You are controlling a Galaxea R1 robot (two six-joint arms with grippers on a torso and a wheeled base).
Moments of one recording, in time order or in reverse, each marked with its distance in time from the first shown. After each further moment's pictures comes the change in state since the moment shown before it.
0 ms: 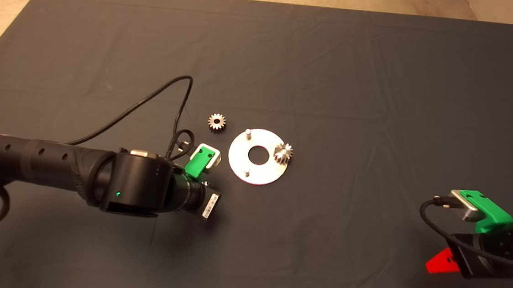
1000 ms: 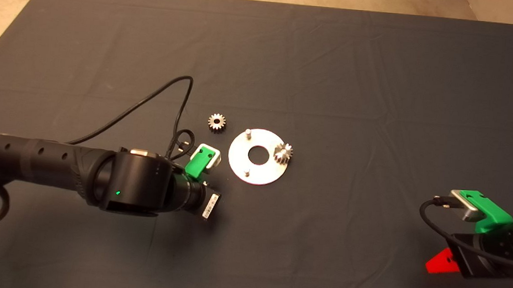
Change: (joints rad) left arm -0.002 0.000 0.000 -0.009 -0.003 0.000; right arm 0.000 0.000 0.000 0.000 0.000 0.000
